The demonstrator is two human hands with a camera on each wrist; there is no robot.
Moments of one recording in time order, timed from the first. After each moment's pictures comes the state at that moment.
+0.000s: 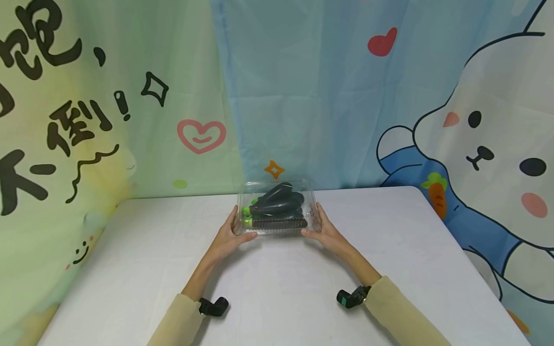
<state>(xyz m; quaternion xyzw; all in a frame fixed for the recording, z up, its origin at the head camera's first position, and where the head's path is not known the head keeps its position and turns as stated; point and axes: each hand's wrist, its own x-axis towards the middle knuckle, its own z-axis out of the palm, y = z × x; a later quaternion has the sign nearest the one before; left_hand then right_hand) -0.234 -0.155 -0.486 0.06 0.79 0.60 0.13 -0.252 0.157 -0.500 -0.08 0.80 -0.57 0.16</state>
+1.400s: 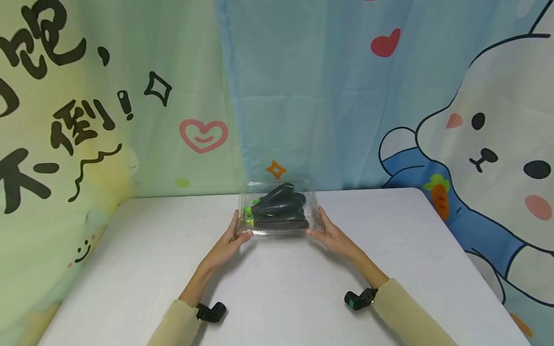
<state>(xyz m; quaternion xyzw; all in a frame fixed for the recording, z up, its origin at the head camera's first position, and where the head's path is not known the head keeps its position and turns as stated) -0.230 -0.164 -0.510 0.09 0.80 0.58 0.13 -0.245 0.168 -0.494 -0.14 0.83 -0.52 0.16</state>
